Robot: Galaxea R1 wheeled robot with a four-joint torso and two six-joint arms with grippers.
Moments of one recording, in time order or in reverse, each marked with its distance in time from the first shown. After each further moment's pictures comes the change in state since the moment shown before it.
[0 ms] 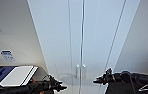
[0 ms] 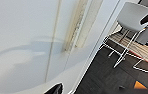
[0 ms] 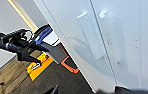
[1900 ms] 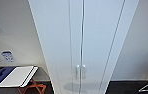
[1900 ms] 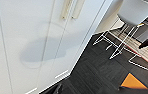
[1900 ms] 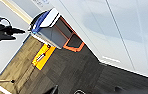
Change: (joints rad) left arm 0.263 -0.300 0.250 0.081 -0.134 0.007; right arm -0.467 -0.150 0.053 0.009 0.210 -0.158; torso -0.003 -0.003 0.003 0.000
